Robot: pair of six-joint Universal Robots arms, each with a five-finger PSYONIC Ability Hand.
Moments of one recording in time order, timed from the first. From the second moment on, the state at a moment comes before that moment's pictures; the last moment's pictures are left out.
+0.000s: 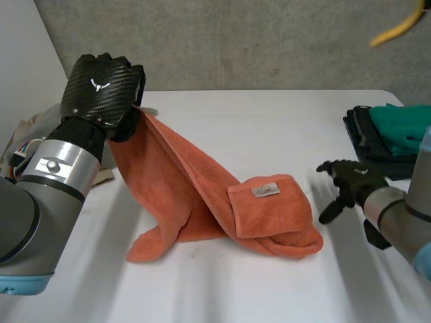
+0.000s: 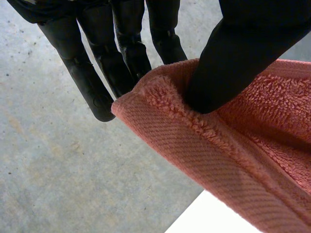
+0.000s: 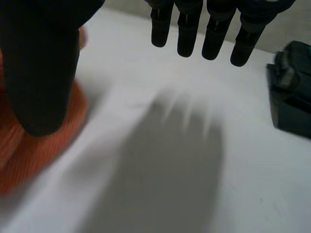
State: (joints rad) left arm 4.27 -1.59 -1.80 3.65 -1.49 3.50; right arm 1.80 -1.18 1.67 0.00 1.47 3.03; left_hand 1.17 1.20 1.19 1.20 0.98; right_hand 0.31 0.30 0.30 0.30 0.10
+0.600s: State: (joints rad) left arm 4.26 -1.57 -1.79 3.64 -1.50 3.50; right arm 1.85 -1.24 1.66 0.03 1.17 2.84; left_hand 1.17 1.20 1.19 1.20 0.98; right_hand 1.14 1.18 1.19 1.19 1.00
